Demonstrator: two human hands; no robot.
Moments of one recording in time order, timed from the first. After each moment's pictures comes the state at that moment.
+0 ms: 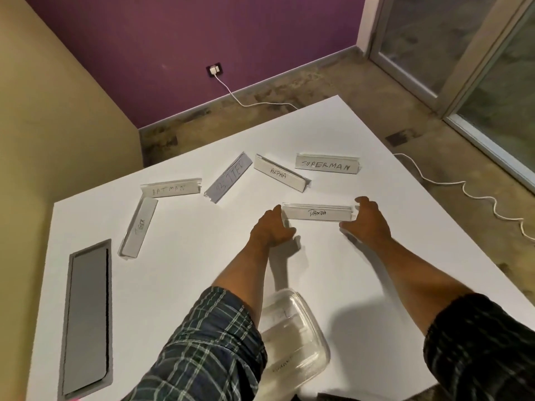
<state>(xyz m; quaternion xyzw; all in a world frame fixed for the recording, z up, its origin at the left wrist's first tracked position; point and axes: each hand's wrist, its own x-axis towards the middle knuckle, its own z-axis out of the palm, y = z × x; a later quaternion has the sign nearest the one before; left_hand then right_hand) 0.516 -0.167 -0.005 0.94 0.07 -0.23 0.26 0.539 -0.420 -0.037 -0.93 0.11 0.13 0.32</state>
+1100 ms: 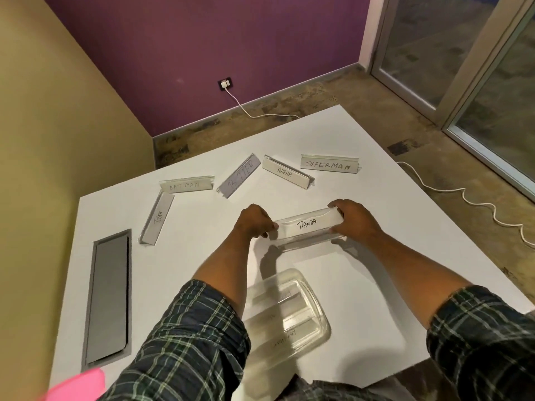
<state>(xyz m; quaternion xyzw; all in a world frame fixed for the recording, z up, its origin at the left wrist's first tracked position) 0.480 -0.127 0.052 0.89 0.18 -0.25 0.33 0.501 -0.404 0.009 -0.94 -0.07 0.15 0.29</state>
